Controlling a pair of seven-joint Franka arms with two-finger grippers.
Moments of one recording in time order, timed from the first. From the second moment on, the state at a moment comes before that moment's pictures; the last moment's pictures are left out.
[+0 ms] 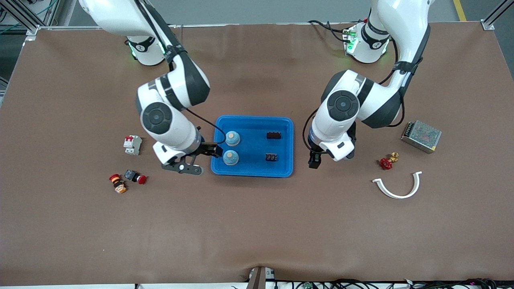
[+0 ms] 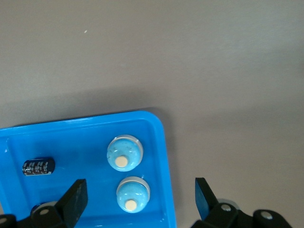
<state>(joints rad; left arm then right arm) -0.38 0.45 -0.19 -1.68 0.05 2.11 -1.98 0.57 0.50 -0.08 -1.56 0.17 2.04 0.60</state>
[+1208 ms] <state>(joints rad) -0.51 0.66 -0.19 -1.60 0.05 2.32 -2.16 0.67 0.69 -0.08 -1.57 0.17 2.21 0.70</state>
